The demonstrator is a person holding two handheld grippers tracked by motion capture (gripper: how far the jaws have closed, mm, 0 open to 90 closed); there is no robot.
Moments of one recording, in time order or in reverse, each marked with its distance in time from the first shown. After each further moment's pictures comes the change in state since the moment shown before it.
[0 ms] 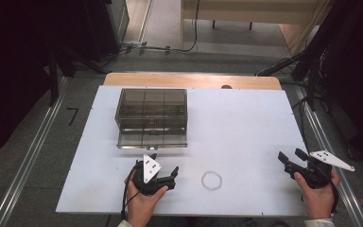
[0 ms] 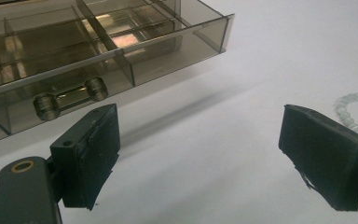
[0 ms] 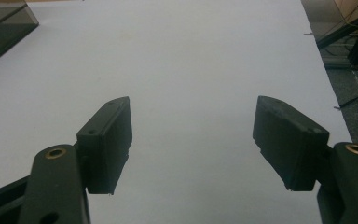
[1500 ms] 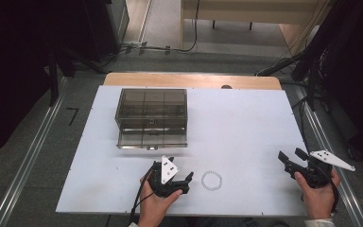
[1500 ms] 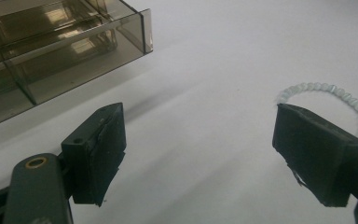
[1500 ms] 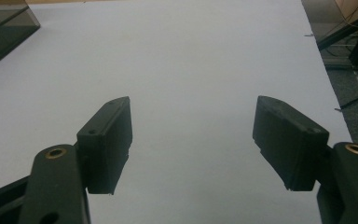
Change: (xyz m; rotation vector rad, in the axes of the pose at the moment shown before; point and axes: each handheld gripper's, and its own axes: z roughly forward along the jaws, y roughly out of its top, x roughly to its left) left arm -0.034 0.008 0.017 0.058 -0.107 0.060; right arm 0.000 0.001 0.000 -0.003 0.004 0.007
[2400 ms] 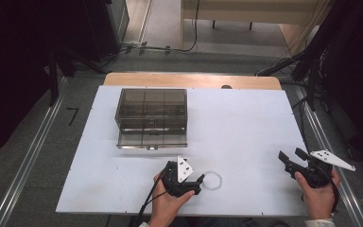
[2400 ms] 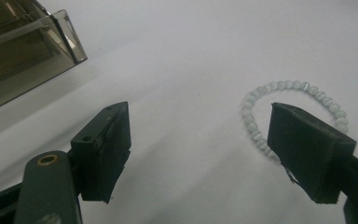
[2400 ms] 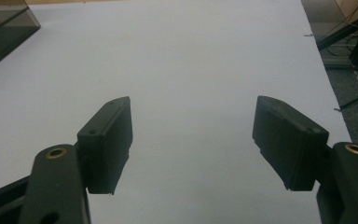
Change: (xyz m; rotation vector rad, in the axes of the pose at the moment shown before) left arm -0.024 0.011 0.022 0.074 -0.048 0.054; right arm 0.000 0.000 0.000 0.001 0.003 0.001
